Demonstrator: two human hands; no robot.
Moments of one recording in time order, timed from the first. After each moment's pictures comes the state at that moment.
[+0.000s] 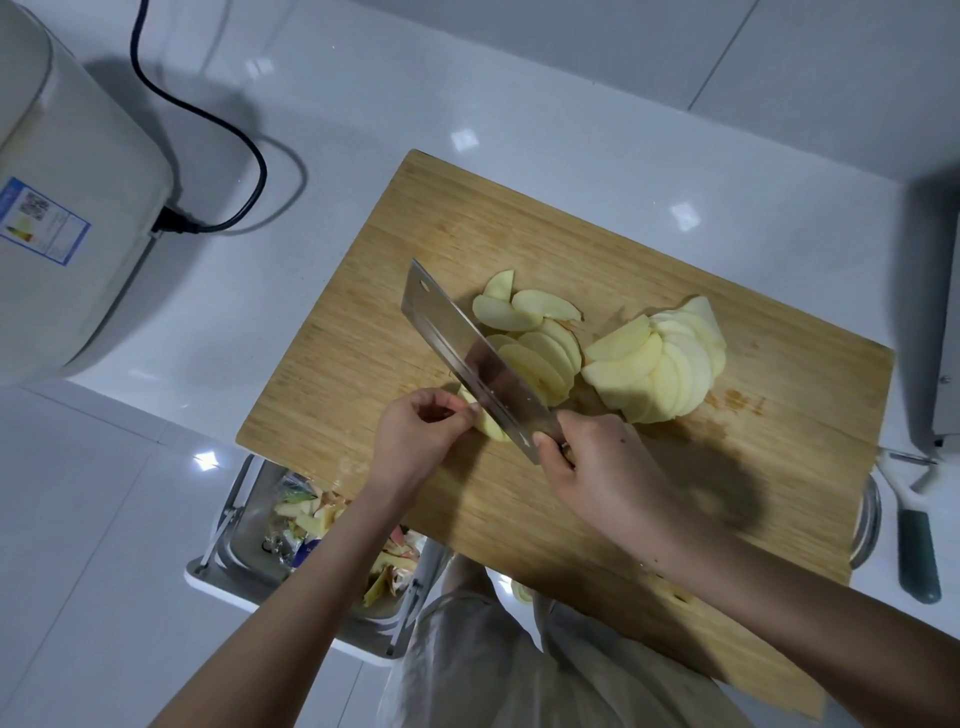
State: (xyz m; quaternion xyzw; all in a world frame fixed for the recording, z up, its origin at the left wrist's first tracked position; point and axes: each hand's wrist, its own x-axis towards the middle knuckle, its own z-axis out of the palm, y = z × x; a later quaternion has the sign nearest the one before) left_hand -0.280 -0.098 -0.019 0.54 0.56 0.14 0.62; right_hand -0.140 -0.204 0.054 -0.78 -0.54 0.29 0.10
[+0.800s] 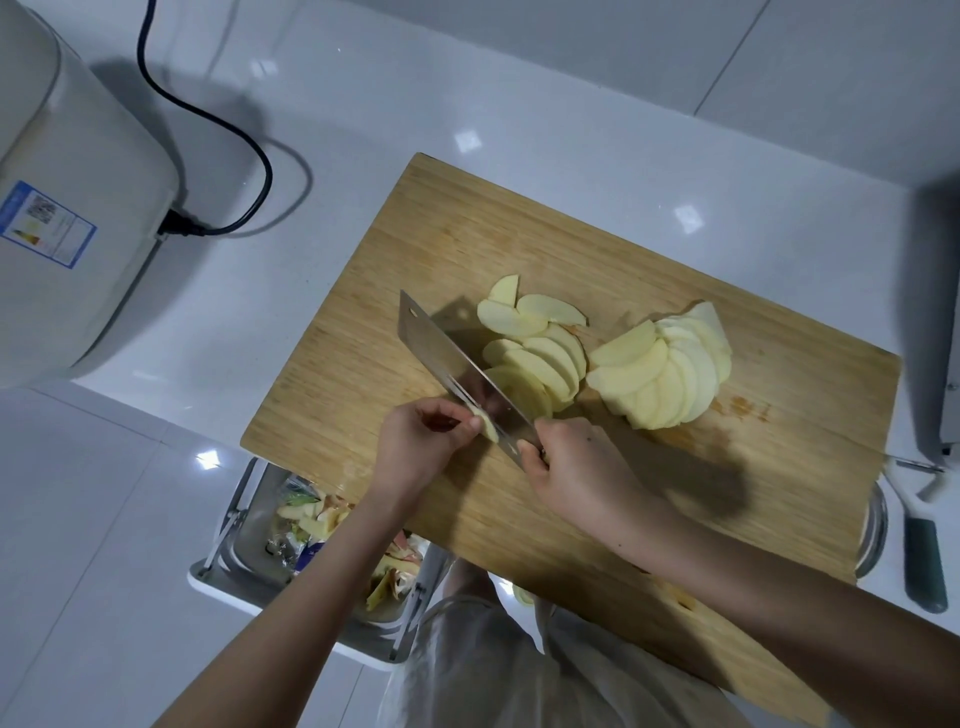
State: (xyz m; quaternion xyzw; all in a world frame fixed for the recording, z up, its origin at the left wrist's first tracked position) left_hand -0.284 -0.099 -0.019 0.57 0.54 0.15 0.60; right_hand -0.147 -0.190 0.034 -0.77 -0.55 0.30 0.07
